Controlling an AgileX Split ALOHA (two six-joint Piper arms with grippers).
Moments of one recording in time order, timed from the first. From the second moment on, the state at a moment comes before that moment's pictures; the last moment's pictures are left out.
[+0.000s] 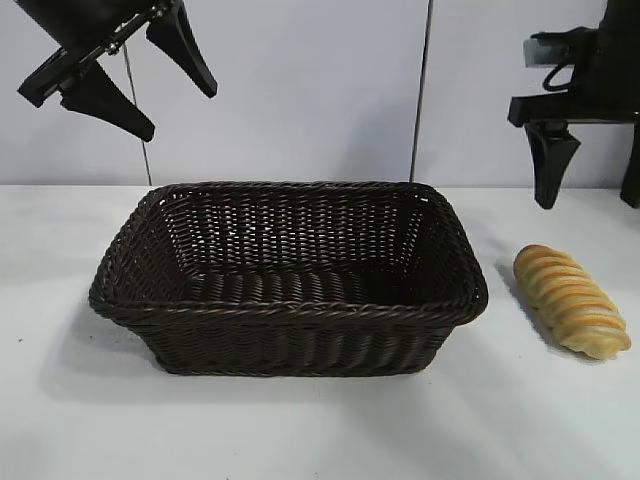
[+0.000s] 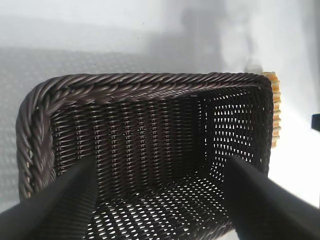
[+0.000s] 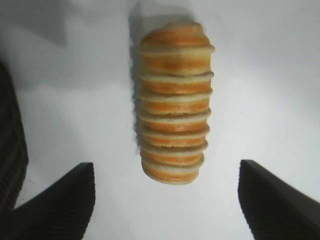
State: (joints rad) left arm -0.21 1.89 -1.57 -0.63 0.99 0.07; right arm 0.09 2.00 -1.53 -0.04 1.17 0.05
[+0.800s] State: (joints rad) left arm -0.21 1.89 -1.57 -0.63 0.99 0.07; right arm 0.09 2.17 -1.52 -0.08 1.07 0.08
